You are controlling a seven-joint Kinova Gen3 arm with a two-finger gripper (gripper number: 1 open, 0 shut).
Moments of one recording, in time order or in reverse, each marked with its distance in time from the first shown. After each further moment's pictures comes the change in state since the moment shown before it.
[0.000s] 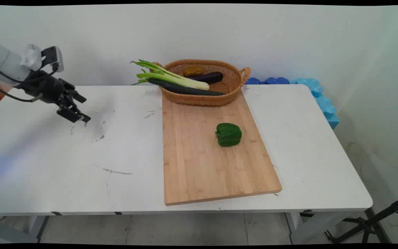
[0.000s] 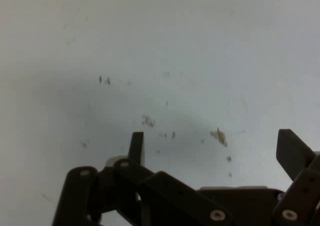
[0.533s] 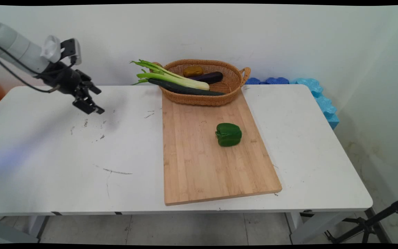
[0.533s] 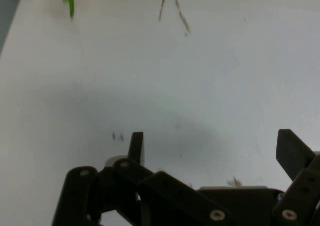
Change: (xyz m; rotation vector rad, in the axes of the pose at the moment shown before) arm 0.050 -0.007 0.014 -0.001 0.013 0.099
